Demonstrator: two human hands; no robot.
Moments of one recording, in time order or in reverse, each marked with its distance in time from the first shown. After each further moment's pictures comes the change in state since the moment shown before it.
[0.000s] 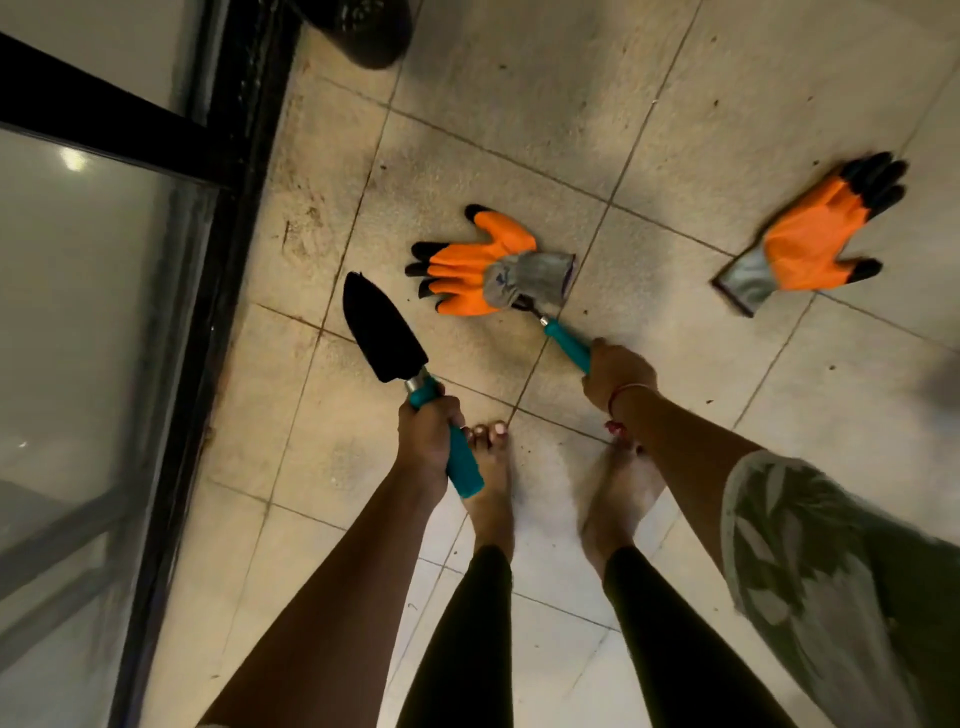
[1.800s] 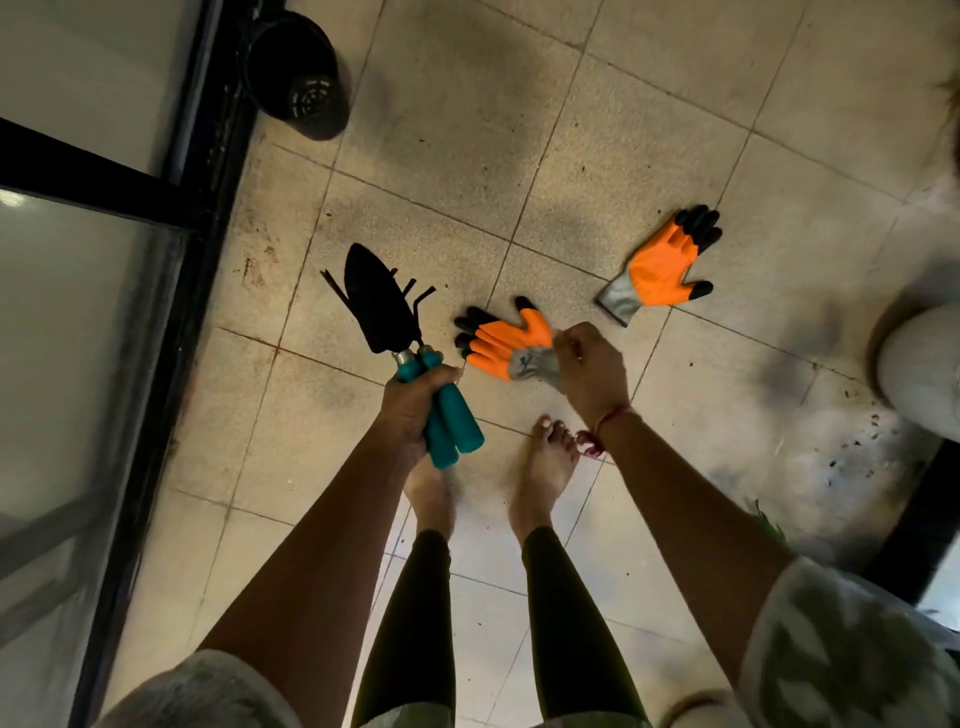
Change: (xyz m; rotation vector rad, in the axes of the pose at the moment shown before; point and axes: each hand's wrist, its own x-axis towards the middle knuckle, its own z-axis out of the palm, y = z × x) left_hand -0.084 0.034 0.057 -0.078 -0.229 -0.019; right_hand -0.120 0.041 -0.087 0.804 0.394 -0.022
